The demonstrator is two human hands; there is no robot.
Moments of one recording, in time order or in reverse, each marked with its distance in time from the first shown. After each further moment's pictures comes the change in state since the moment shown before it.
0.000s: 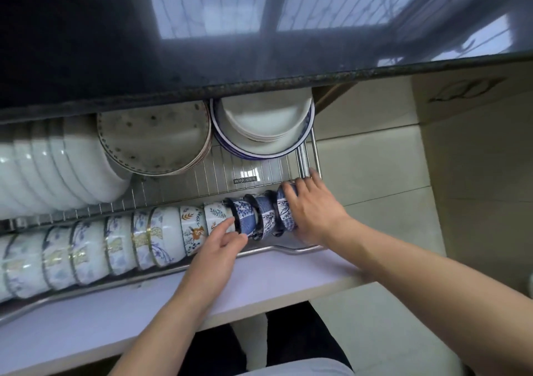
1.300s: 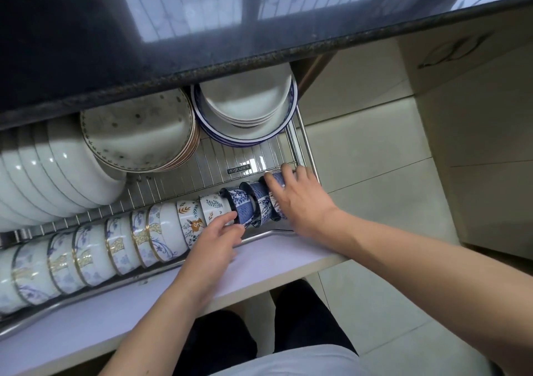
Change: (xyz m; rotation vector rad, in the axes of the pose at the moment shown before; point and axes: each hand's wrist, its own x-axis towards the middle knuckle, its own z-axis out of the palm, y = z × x) left_hand -0.001 -0.006 0.000 0.018 -0.019 -0.007; right_hand -0.017 -0.033 0.000 0.004 0.011 0.101
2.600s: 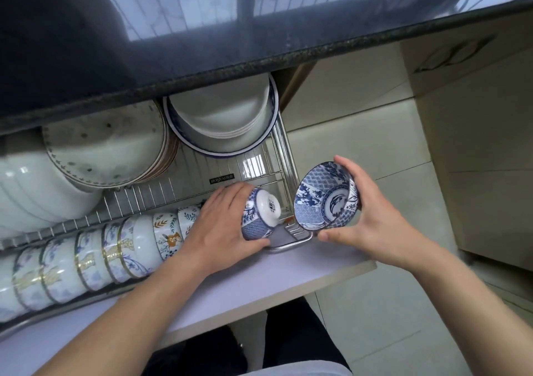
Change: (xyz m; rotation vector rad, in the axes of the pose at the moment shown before) left_hand 0.078 0.024 0.038 1.048 0.023 0.762; right_hand -0.096 0.111 -0.005 1.300 0.210 0.180
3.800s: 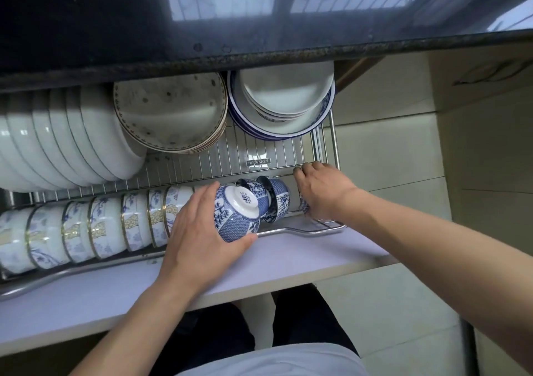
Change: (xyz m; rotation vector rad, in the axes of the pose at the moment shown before) left_hand -0.103 -0.031 -0.042 -0.224 0.175 -0.470; right_hand 0.108 -0.020 0.116 -1.356 -0.417 -0.159
